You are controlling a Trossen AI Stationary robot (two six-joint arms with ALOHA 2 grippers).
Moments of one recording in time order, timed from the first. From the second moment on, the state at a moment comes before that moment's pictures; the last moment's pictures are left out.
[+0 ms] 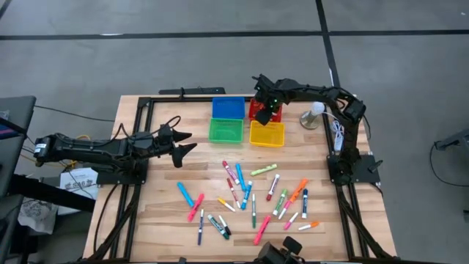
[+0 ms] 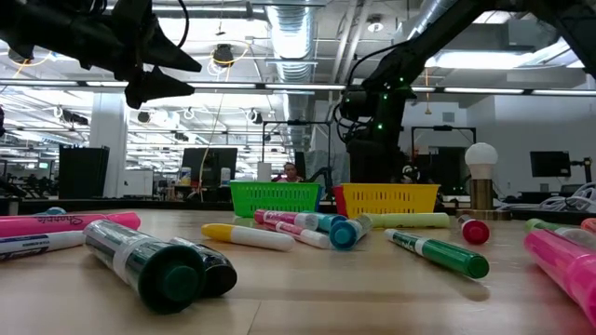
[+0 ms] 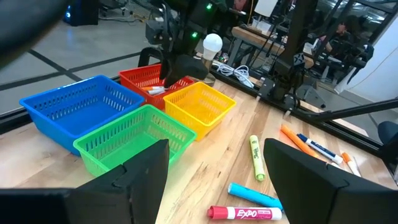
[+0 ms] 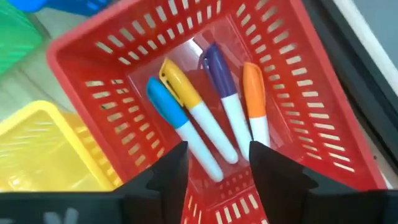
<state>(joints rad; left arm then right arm) 0.00 0.64 0.30 0.14 -0.34 -0.34 -0.66 1.94 1.41 -0.79 0.00 -0.05</state>
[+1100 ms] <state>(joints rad) -0.01 0.64 0.30 0.19 -0.20 -0.45 -0.31 0.96 0.99 -0.52 0.00 0.15</state>
